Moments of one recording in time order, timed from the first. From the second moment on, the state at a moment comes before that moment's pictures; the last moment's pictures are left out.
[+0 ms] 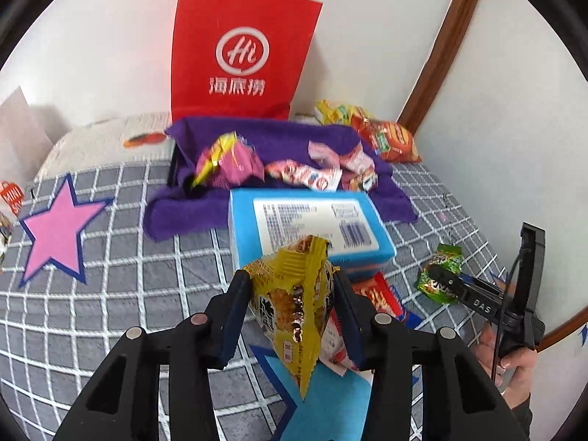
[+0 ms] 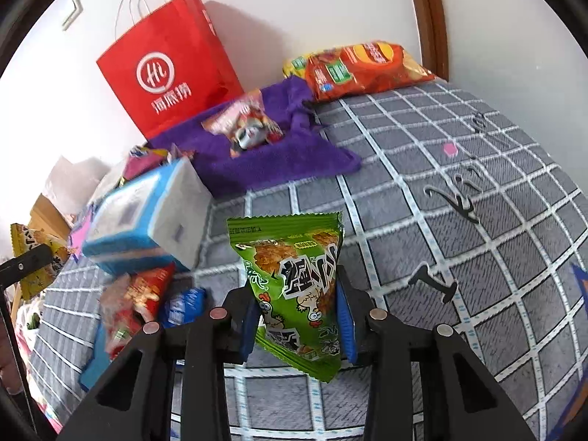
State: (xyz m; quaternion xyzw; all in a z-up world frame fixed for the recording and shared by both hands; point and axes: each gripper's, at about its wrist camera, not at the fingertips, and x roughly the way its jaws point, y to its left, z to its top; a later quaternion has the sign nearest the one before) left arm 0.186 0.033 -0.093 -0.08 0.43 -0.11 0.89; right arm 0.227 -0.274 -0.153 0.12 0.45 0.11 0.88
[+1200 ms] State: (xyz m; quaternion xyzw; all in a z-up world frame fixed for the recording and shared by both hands) left arm 0.346 0.054 -0.010 -0.12 0.38 -0.09 0.91; right arm 0.376 -0.168 0.033 0.07 0.35 0.19 0.91
